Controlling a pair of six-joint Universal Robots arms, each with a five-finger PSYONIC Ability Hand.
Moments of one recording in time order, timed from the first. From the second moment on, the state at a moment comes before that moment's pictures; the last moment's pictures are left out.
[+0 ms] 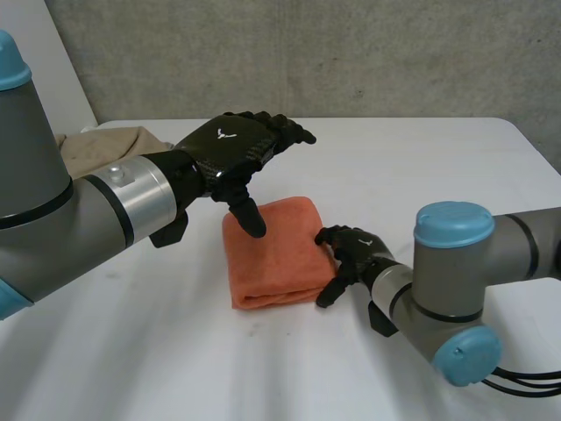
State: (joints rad) left arm 4.24 -1.85 -1.28 2.95 -1.08 3.32; right arm 2.11 -0.90 1.46 -0.13 1.44 3.36; left_hand 0.19 0.20 0.21 0.21 0.05; right_hand 0.31 0.35 0.36 0.36 0.19
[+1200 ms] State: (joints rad) left arm 4.24 -1.86 -1.29 2.95 -1.08 3.32; right arm 1.81 -0.62 0.83 -0.10 1.55 3.31; left_hand 0.19 0.20 0.21 0.21 0.05; right_hand 0.89 1.14 1.16 1.19 0.94
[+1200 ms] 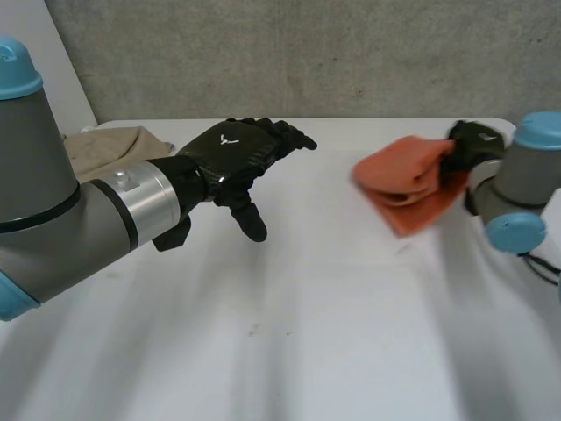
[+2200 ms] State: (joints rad) left arm 4.23 -1.88 -1.28 2.96 -1.09 3.30; right arm 1.19 -0.39 0.21 0.19 1.70 2.27; left_hand 0.19 0.20 0.21 0.21 0.05; right_hand 0.21 0.22 0.22 0.24 0.07
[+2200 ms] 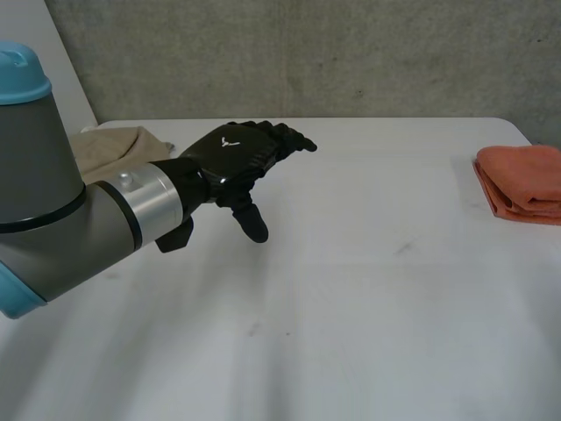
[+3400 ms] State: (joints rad) left arm 4.81 -2.52 -0.90 3.36 -1.40 3.81; right arm 2.03 -1.10 1.66 -0.20 1.27 2.59; left_hand 1.11 1.17 1.12 1.16 0.89; right_hand 0.21 0.22 0.22 0.24 0.07
